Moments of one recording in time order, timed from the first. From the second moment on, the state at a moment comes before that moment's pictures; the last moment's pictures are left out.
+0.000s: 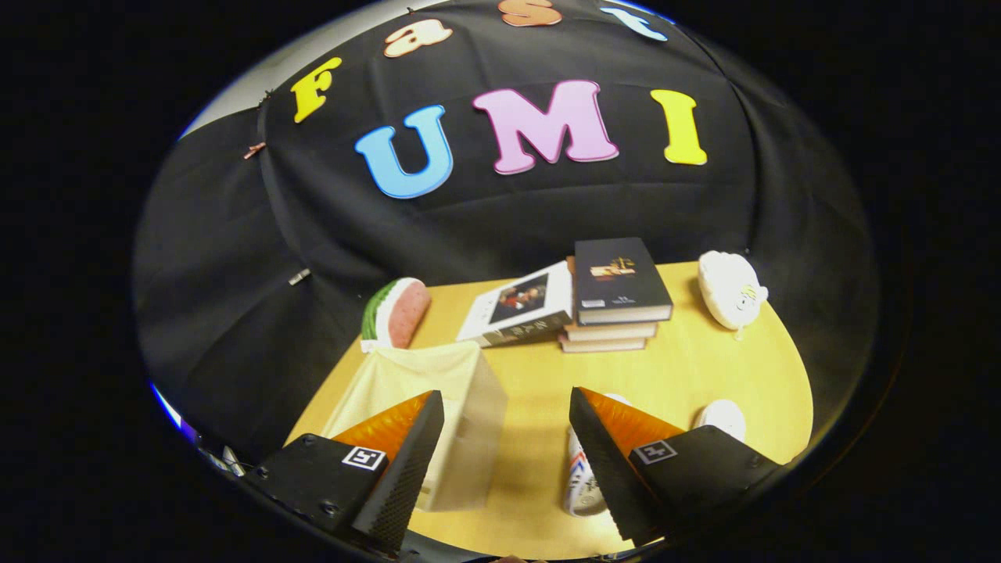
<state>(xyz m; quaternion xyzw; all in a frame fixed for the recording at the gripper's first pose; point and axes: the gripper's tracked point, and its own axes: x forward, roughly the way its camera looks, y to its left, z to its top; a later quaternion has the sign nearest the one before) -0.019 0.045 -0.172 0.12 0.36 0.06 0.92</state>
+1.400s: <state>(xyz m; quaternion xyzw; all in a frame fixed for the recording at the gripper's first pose) -0.070 -0.020 -0.393 0.14 0.60 0.13 0.77</state>
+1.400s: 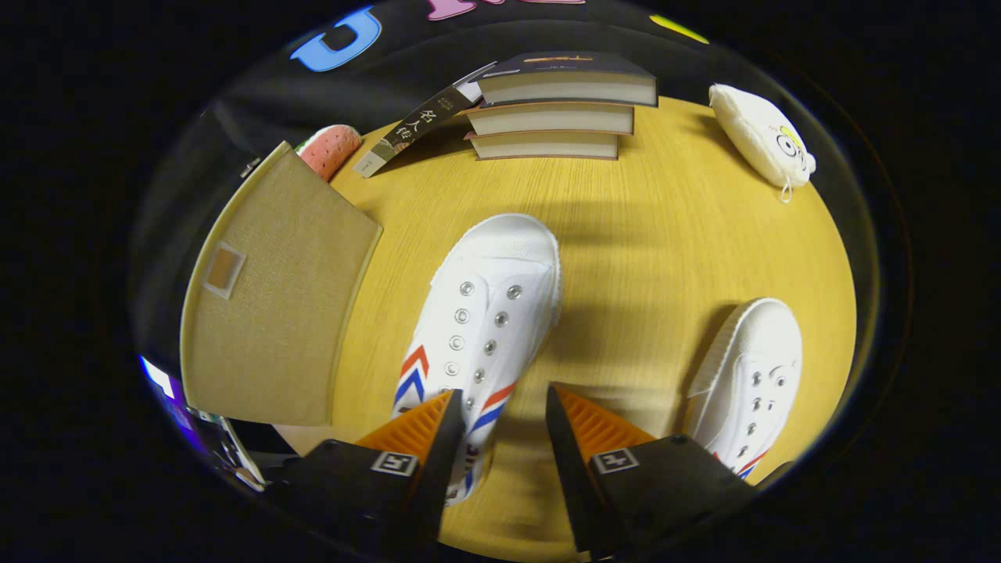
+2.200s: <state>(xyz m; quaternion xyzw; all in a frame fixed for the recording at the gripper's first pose) -0.076 -0.015 -0.377 0.20 0.61 0.10 0.76</state>
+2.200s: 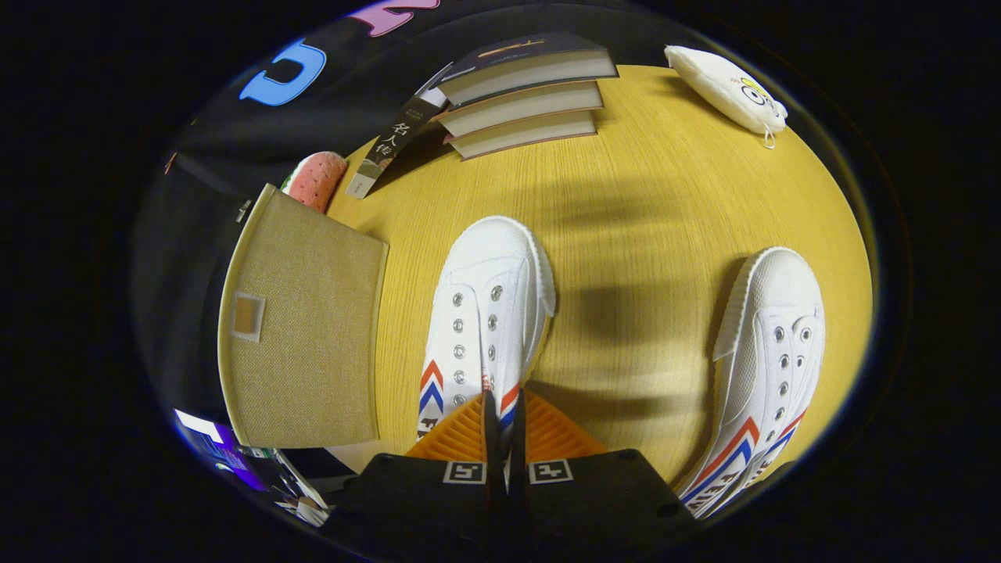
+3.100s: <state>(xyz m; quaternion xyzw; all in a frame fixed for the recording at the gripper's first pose) -0.071 -0.010 -0.274 0.27 0.53 0.04 0.80</state>
